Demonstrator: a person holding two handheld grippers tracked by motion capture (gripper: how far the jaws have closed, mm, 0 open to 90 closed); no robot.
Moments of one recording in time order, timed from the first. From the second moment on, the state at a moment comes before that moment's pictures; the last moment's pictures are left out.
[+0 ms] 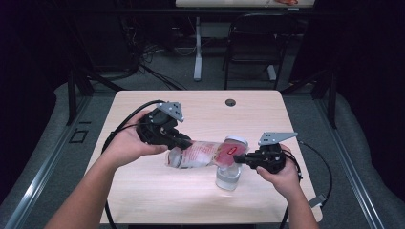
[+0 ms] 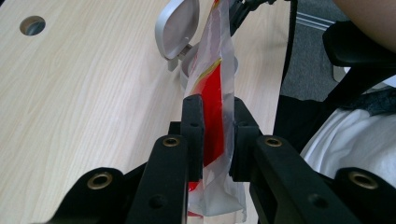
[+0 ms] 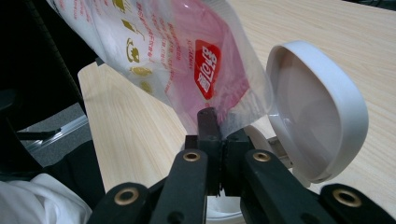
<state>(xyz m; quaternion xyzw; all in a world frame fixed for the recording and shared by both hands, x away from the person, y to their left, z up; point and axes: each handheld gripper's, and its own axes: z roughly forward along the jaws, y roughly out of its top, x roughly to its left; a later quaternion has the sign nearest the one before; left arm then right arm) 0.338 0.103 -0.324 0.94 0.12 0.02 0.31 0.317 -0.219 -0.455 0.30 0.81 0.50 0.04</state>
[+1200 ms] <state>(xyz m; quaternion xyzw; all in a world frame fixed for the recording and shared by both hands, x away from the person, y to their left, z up) 0.343 0.102 -0.323 0.94 0.13 0.02 0.31 0.317 -0.218 -0.455 0.30 0.82 0.49 0.05</state>
